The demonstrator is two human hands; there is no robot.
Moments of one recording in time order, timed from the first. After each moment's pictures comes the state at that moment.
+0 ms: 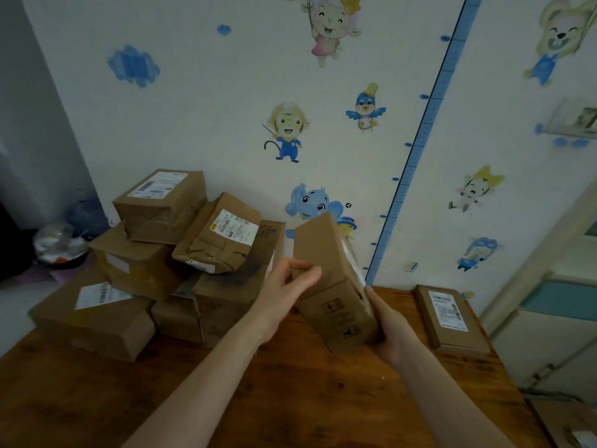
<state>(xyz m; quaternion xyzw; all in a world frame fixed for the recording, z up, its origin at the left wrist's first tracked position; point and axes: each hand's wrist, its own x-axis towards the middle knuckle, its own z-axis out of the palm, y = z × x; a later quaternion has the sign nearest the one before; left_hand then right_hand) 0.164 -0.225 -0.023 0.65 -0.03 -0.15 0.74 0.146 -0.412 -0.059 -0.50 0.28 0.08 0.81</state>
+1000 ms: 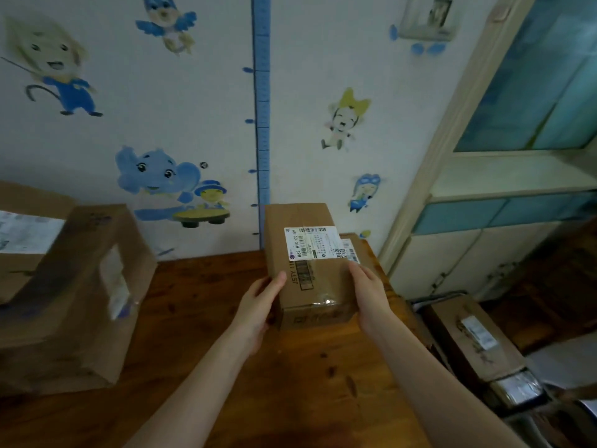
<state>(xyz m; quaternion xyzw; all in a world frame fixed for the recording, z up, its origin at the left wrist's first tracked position) 0.195 -0.437 -0.126 0.61 0.08 -0.31 0.72 0.146 -0.602 -0.105 -0.56 0.40 -0.09 0.72</state>
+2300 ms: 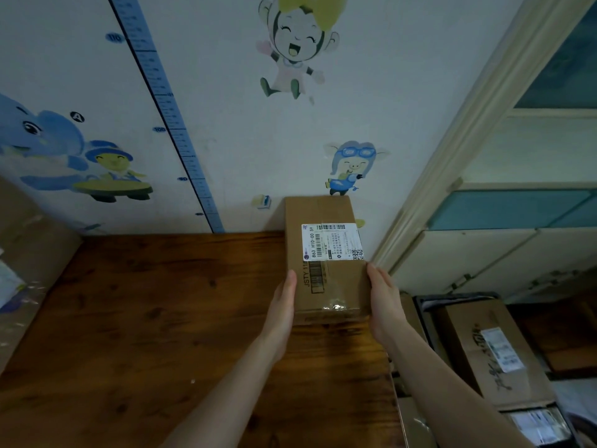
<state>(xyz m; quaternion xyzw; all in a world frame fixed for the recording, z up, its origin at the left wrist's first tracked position) 0.244 -0.658 -0.250 0.65 0.13 -0.30 0.68 0.217 -0.809 -0.212 -0.55 0.41 -0.01 0.72</state>
